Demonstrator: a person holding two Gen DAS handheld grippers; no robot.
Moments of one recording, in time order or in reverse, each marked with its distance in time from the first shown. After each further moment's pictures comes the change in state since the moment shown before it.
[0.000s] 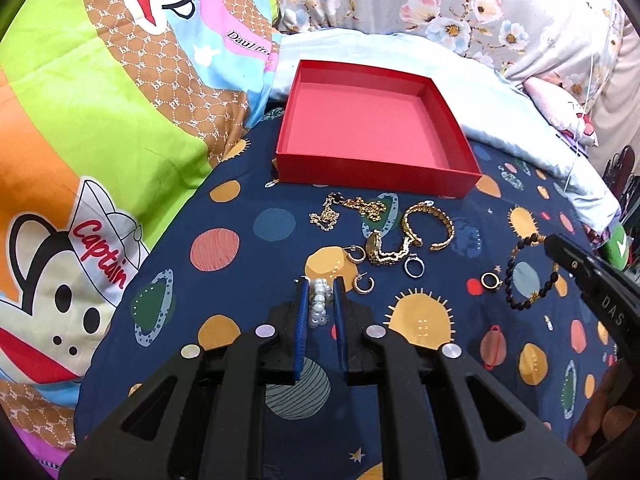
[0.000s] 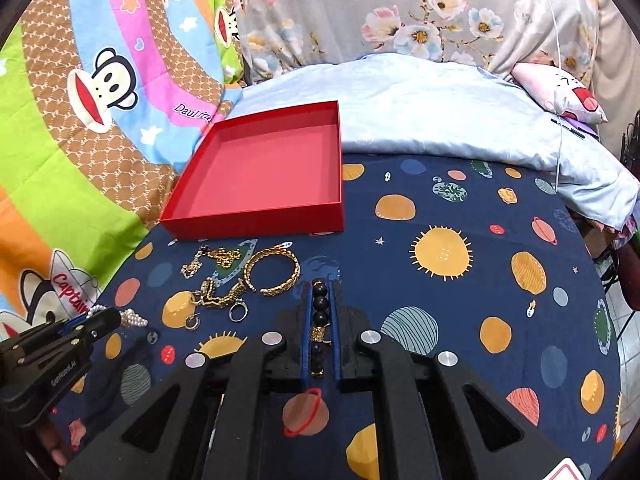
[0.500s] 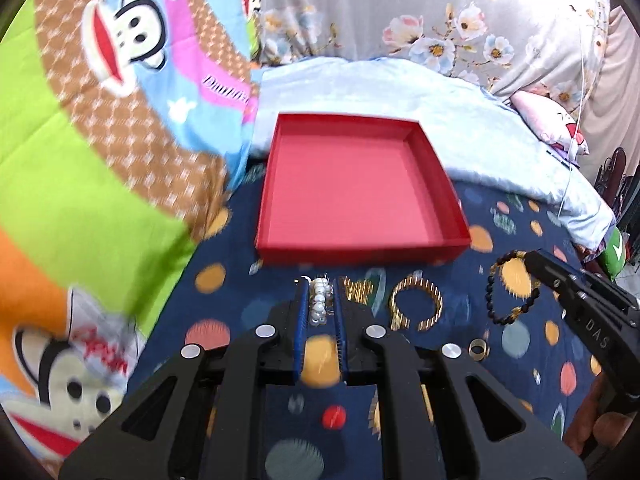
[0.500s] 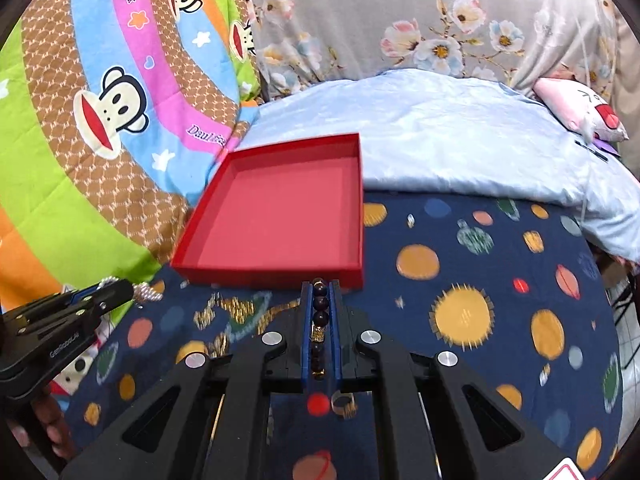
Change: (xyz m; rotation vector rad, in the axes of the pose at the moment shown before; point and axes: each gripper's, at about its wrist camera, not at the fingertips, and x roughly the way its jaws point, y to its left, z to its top) left arm 0.008 -0.015 0.077 0.066 -0.090 -0.032; right arm 0.022 0.004 0.056 -0.020 -0.040 0.077
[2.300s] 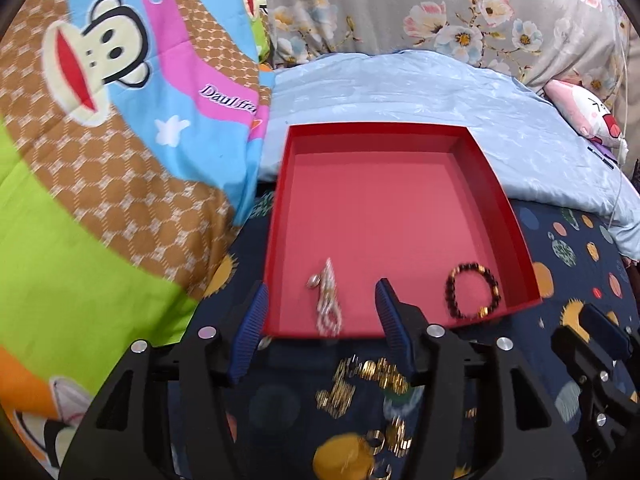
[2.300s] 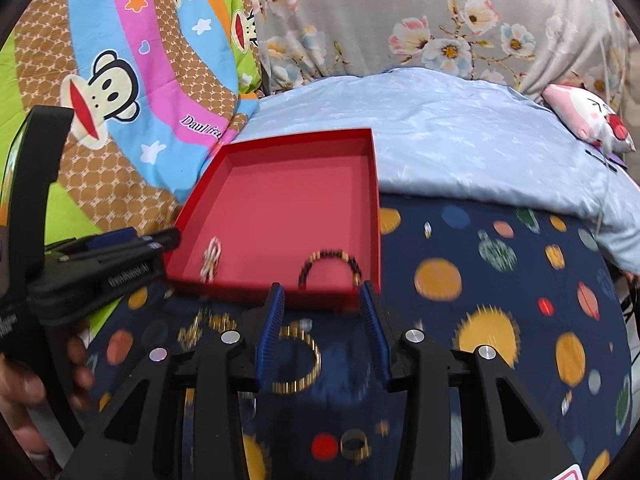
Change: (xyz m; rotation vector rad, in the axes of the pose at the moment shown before) left arm 0.069 0.001 0.036 0.029 0.014 0.137; right arm 0.037 0.013 -0.003 -0.031 0.007 -0.029
